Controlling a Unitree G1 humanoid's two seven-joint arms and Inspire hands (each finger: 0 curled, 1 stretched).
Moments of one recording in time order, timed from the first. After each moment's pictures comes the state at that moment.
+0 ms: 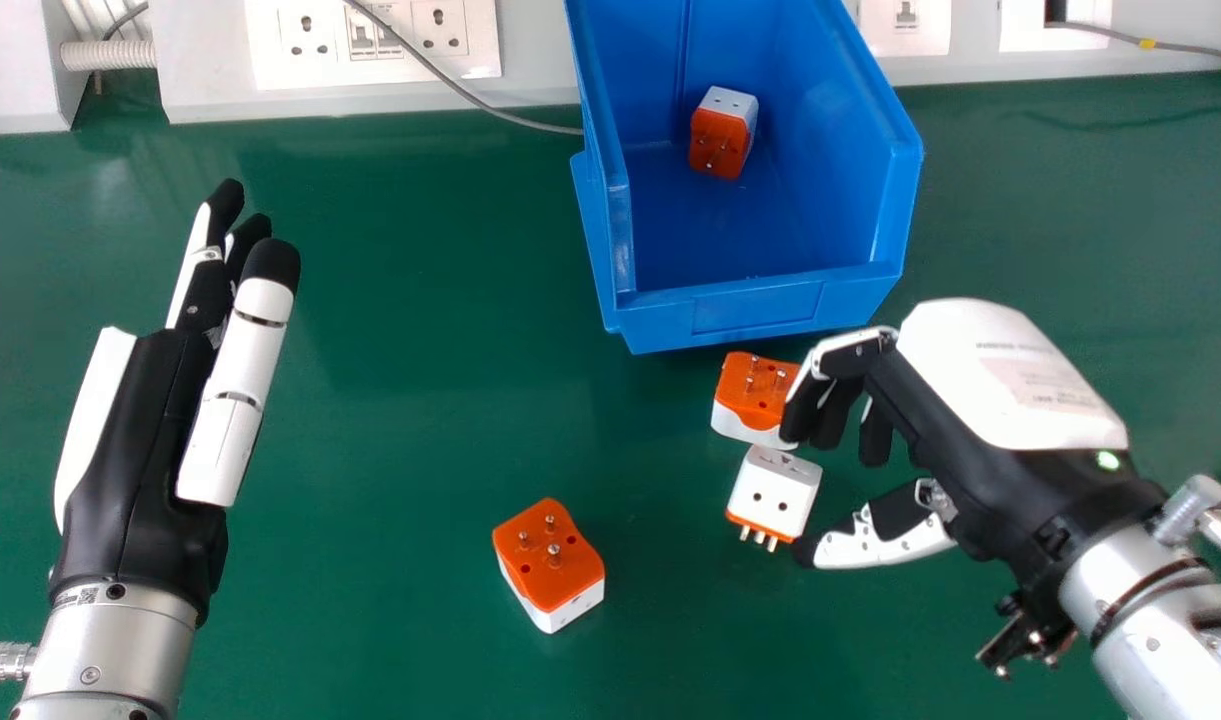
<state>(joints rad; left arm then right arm) 0.26 0.17 0.20 -0.65 0.00 0.26 -0.13 0.07 -0.42 0.15 -0.54 -0.79 0.18 0.41</state>
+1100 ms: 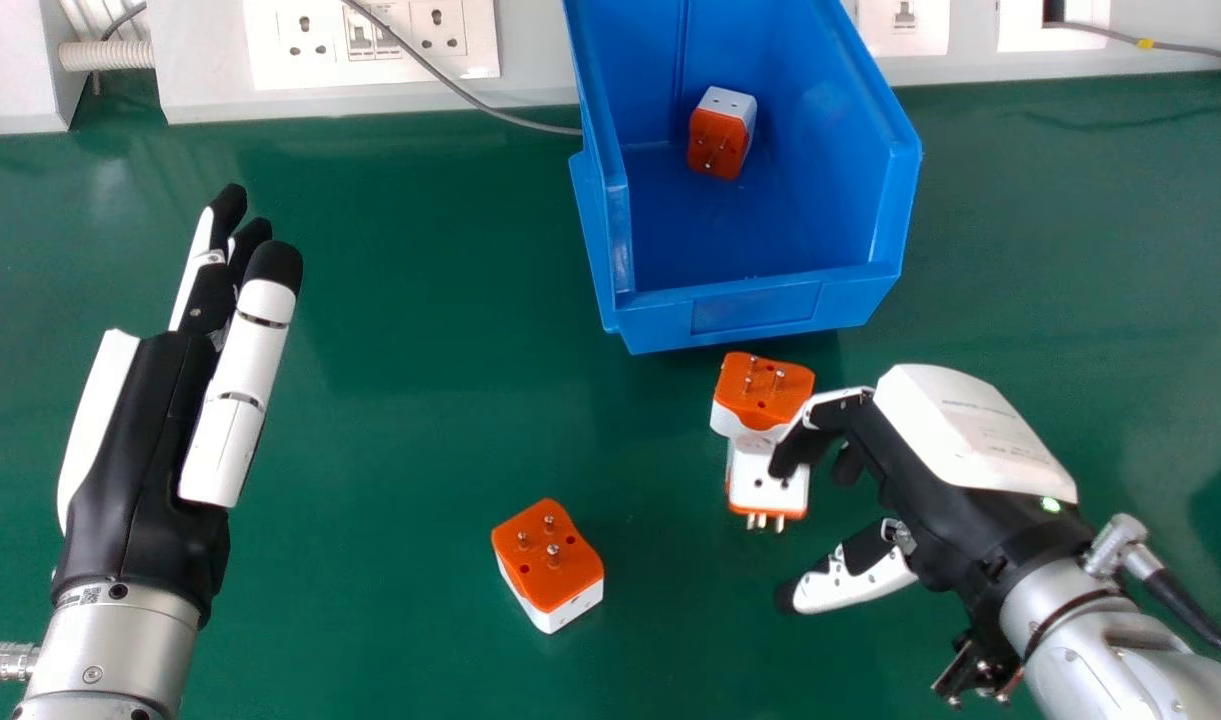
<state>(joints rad) 0.26 0.18 0.20 -0.65 0.00 0.27 -0.13 0.05 -0.37 0.24 -0.40 -0.86 0.25 0.33</state>
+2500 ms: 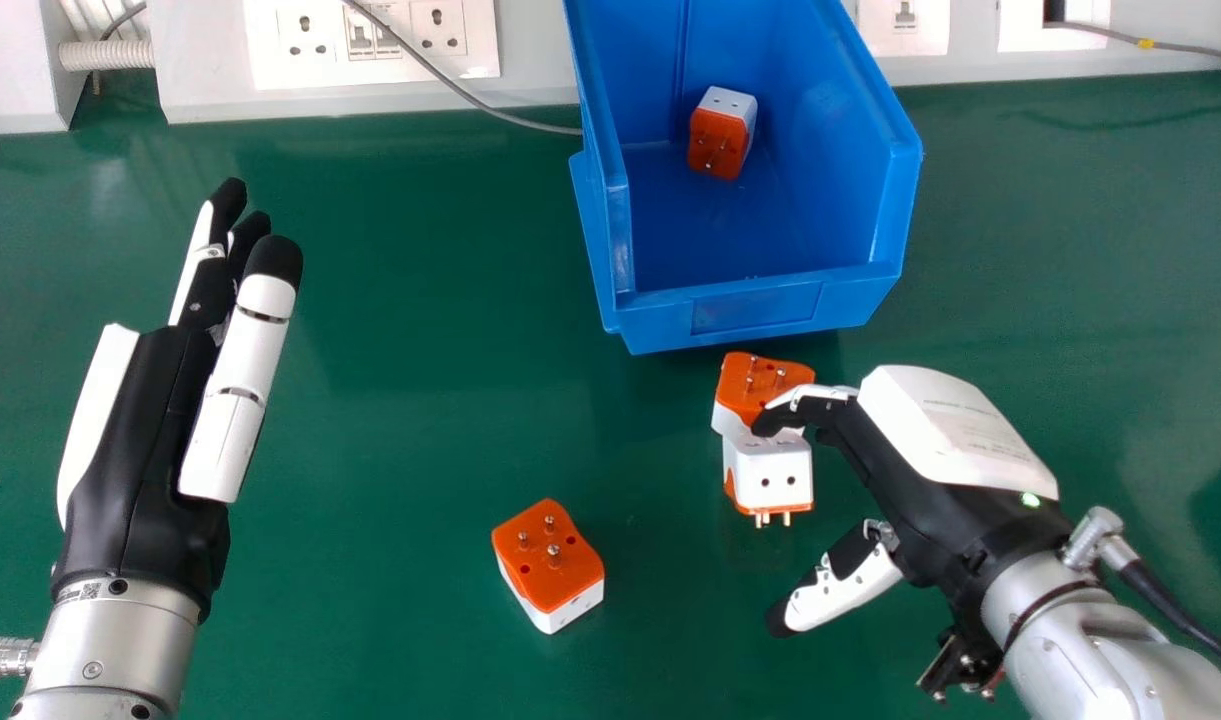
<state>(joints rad) 0.25 0.18 0.20 -0.65 0.00 0.27 -0.13 0.01 -0.35 0.28 -0.36 -0.87 0.30 0.35</state>
